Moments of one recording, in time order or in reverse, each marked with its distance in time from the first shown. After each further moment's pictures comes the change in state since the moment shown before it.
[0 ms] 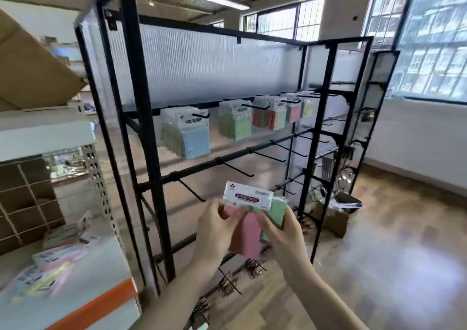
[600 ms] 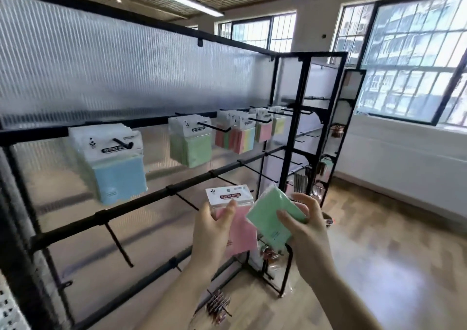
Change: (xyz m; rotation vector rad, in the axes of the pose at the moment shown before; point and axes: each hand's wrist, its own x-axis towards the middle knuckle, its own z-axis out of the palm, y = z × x) left_hand 0.138 0.001 0.124 -0.327 -0.035 -0.079; right_hand 0.161 0.002 -0.112 0.046 0.205 -0.016
